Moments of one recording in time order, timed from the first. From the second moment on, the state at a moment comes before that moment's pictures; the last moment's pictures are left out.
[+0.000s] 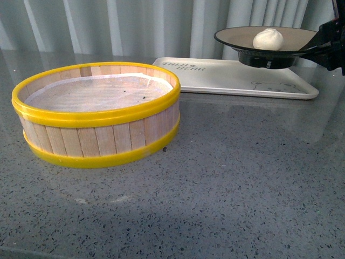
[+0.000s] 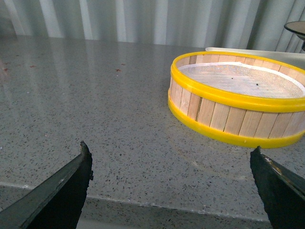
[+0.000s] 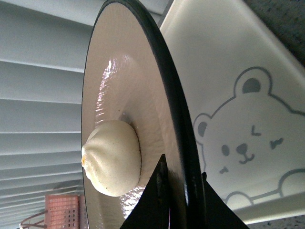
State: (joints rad) left arm 0.00 0.00 0.03 0.00 0.00 0.00; right arm -0.09 2.03 1.53 0.16 -0.39 1.13
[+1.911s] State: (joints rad) left arm 0.00 0.00 0.03 0.00 0.00 0.00; right arm -0.12 2.15 1.65 0.01 -0.35 1.17
